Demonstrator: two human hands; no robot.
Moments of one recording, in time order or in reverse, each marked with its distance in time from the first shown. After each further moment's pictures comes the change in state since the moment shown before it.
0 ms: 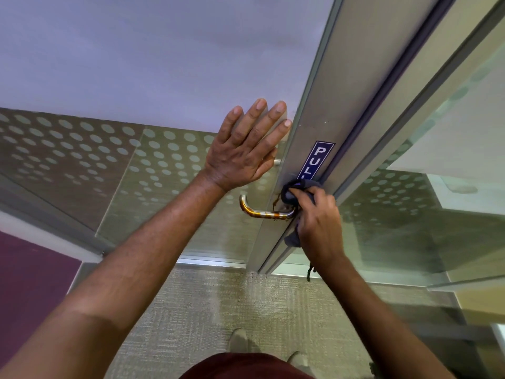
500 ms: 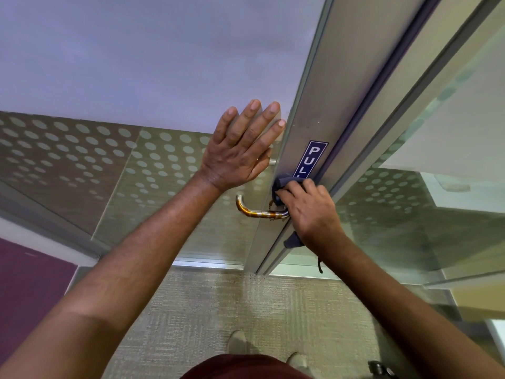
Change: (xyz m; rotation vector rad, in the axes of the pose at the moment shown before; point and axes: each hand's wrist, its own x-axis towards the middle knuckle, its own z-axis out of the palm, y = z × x) left_hand -0.004 -0.004 0.001 -0.015 -0.025 0.004; right_hand 0.031 -0.010 -0.025 -0.457 -0.302 -0.320
